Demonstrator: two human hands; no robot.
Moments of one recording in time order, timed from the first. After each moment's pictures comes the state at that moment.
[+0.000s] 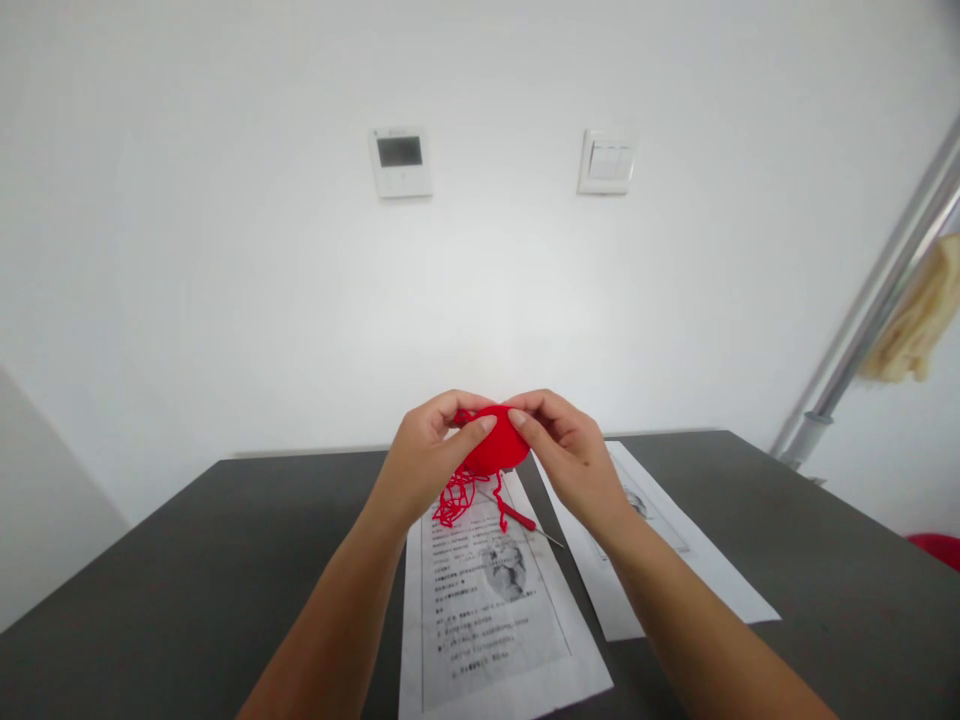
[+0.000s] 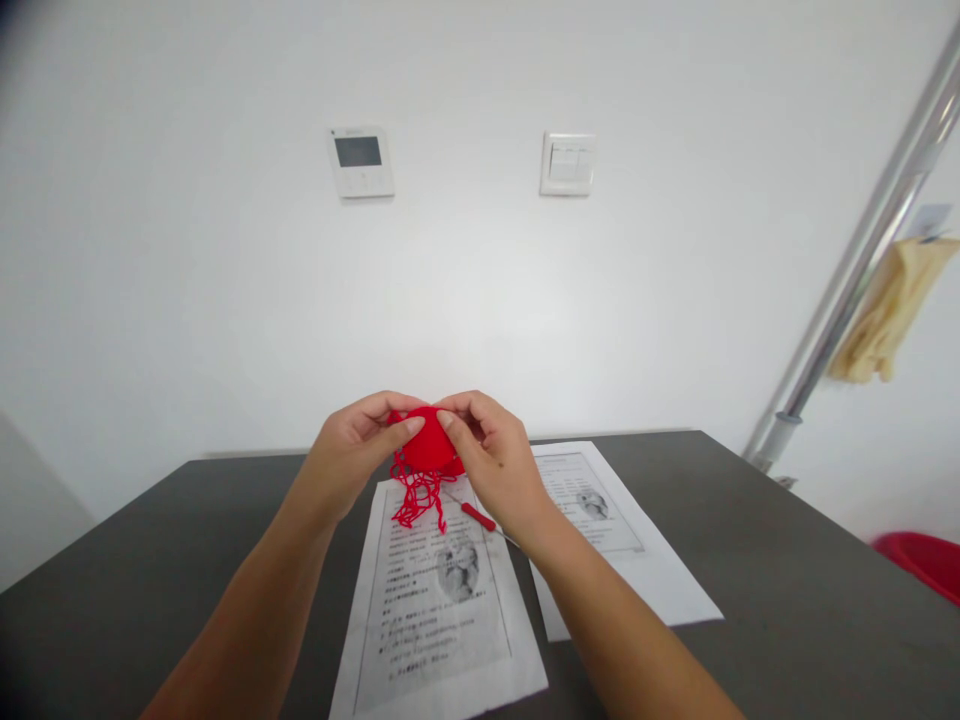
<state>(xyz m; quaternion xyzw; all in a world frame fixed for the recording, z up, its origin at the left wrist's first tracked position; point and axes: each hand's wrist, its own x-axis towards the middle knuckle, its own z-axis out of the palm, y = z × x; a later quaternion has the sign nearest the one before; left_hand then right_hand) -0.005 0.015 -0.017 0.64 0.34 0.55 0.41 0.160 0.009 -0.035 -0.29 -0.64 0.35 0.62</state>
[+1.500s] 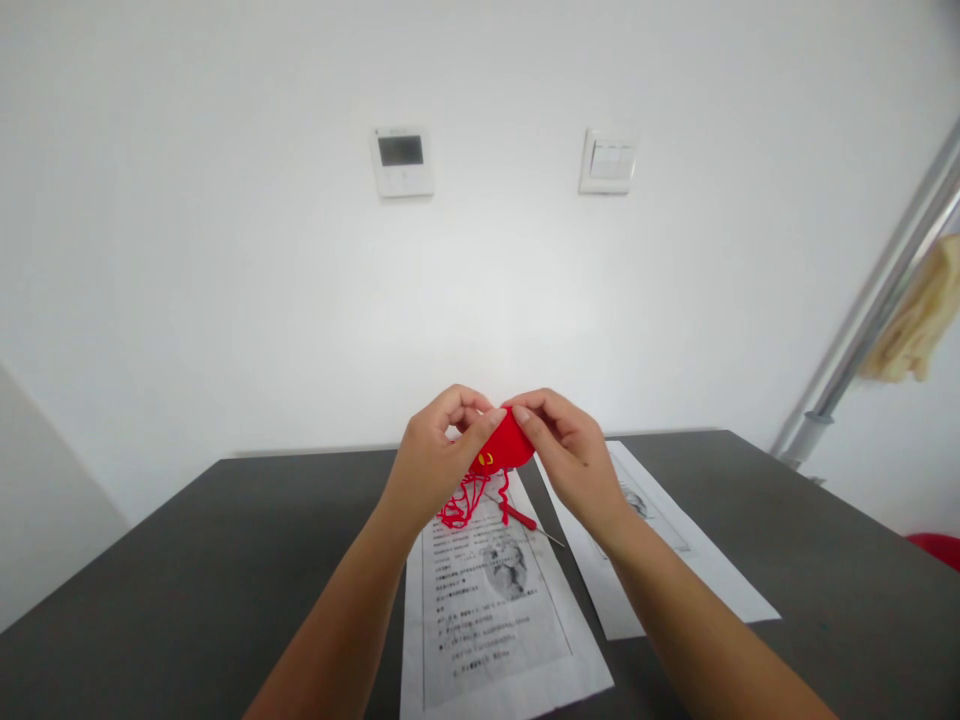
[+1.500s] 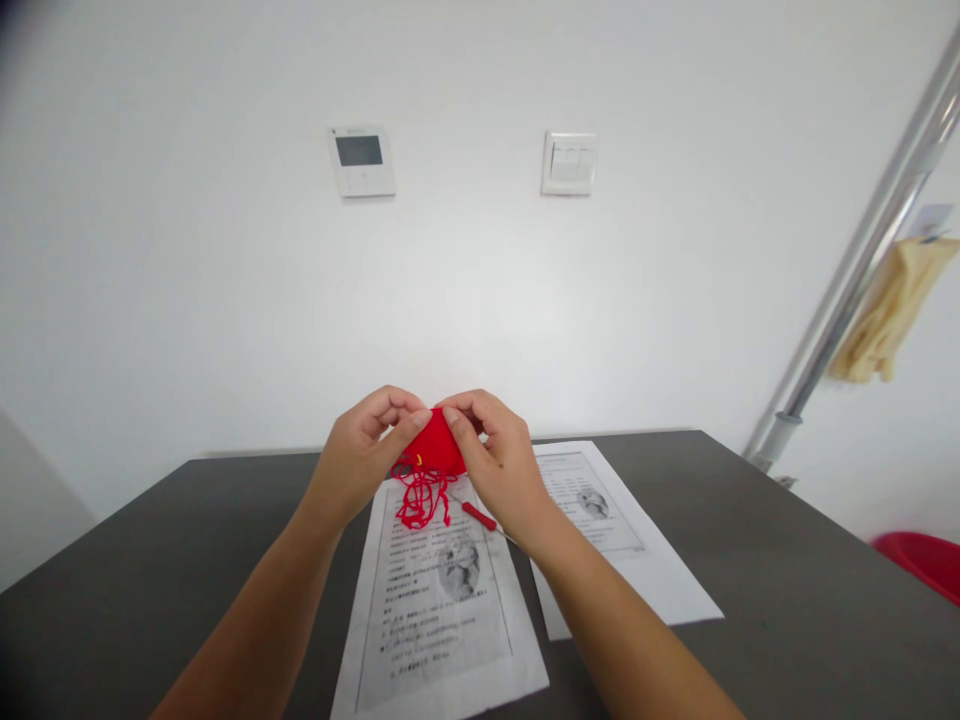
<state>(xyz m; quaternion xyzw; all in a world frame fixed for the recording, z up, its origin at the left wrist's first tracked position) 0.001 0.014 -0.020 0.69 0.38 0.54 0.29 0.158 0.011 -0.040 -0.32 -0.68 0.24 0.61</state>
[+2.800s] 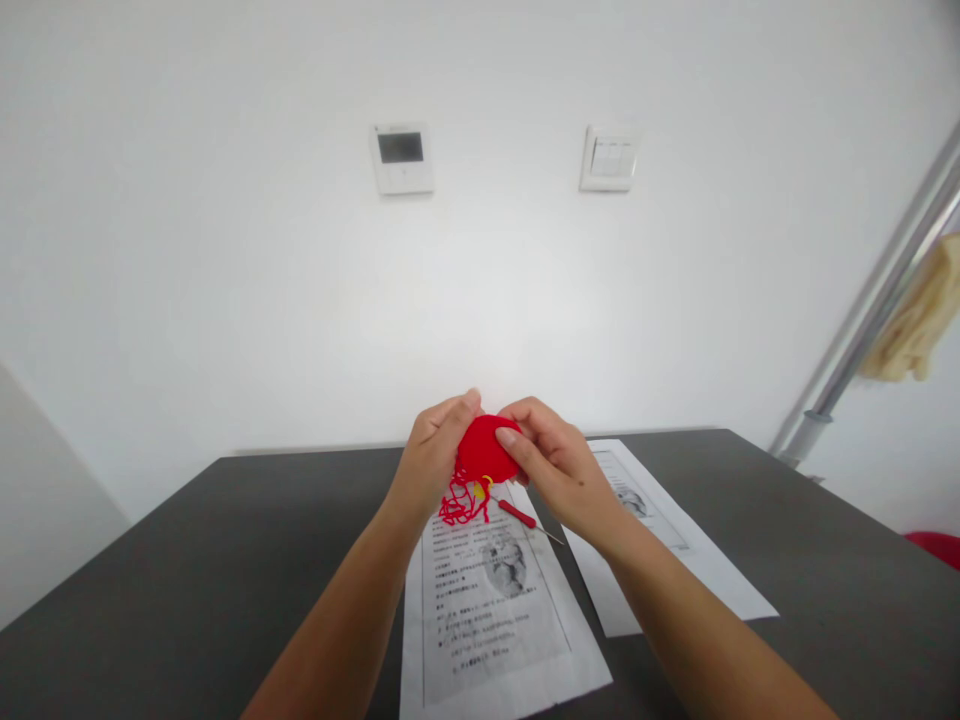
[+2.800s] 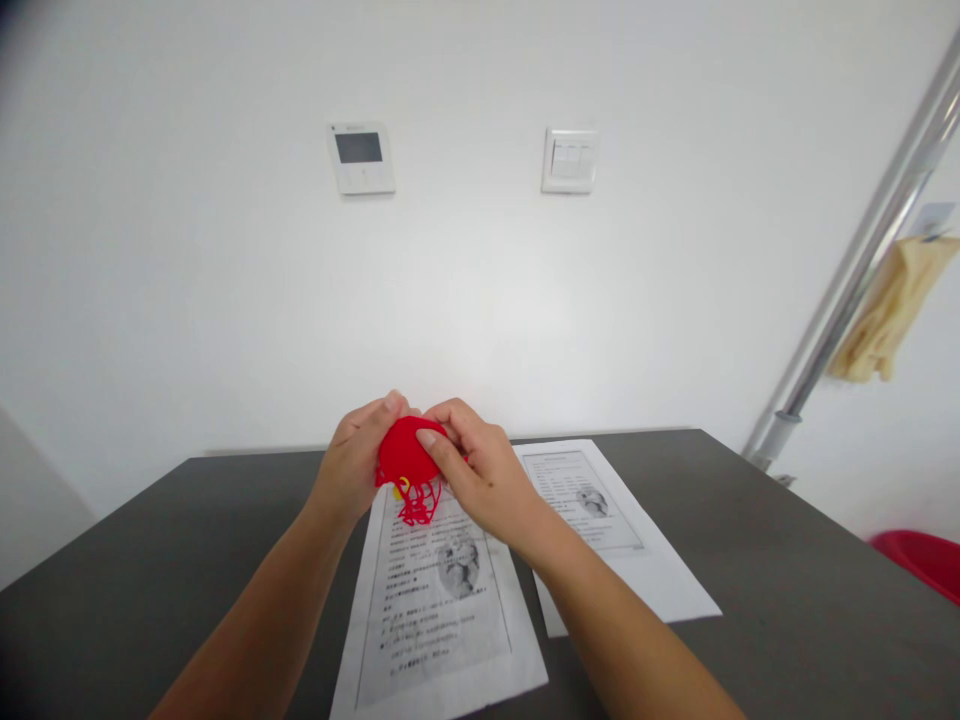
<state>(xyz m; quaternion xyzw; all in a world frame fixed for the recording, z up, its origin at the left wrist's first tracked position) 0.007 0.014 -0.023 0.60 0.31 0.57 0.46 0.157 0.002 -0.040 -0.28 -0.73 0.32 0.54</state>
